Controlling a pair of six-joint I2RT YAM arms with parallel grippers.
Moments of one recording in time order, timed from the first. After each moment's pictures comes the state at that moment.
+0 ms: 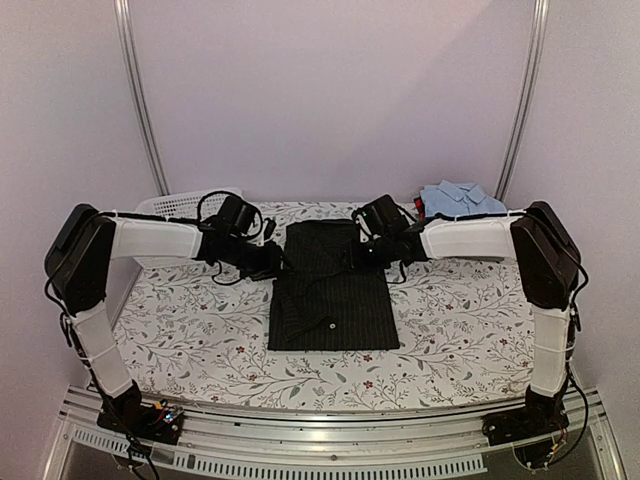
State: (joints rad) left arm -0.53 1.84 1.16 -0.19 0.33 -0.56; right arm 0.74 2.04 1.43 -0.18 -0.01 0.50
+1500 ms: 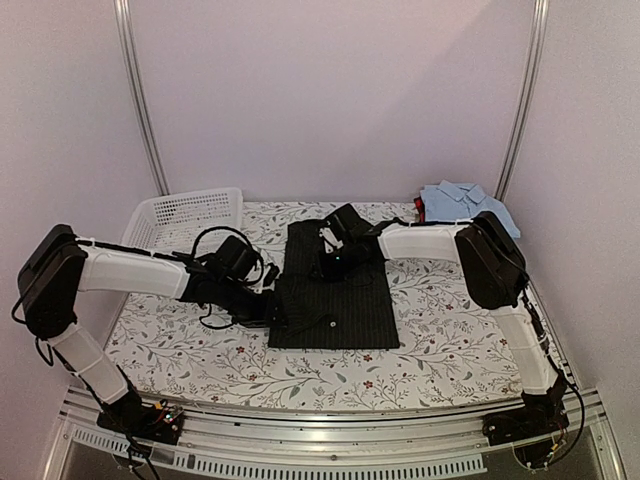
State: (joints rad) left arm -0.72 1.62 0.85 -0.22 0.31 -0.61; right arm 0.77 2.39 1.85 -0.33 -0.21 0.46
